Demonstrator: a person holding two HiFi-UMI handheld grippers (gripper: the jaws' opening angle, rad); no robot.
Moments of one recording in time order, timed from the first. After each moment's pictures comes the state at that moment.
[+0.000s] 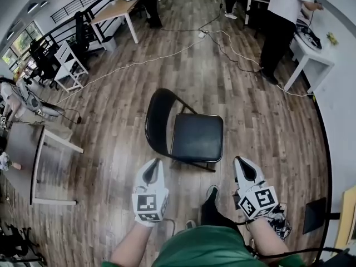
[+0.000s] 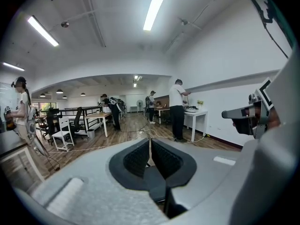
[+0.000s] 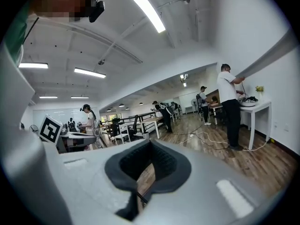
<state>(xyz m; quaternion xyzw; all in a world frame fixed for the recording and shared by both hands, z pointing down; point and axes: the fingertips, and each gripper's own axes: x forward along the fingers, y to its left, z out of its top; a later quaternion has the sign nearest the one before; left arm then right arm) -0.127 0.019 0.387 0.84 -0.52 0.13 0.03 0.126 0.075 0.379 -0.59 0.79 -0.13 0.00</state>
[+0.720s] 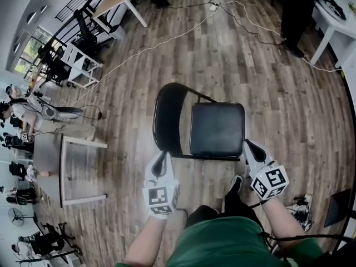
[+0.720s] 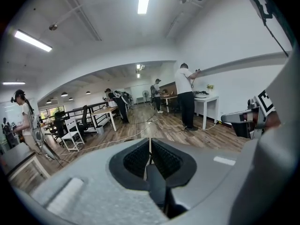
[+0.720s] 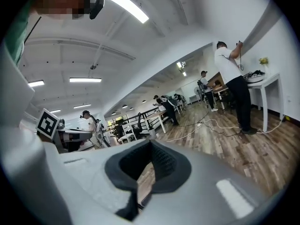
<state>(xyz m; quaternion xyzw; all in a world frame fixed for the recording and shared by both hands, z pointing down) -0.063 -0.108 0.422 0.80 -0.56 0.21 0.03 0.202 -0.080 0.471 -0.55 0.81 -0.20 0.03</state>
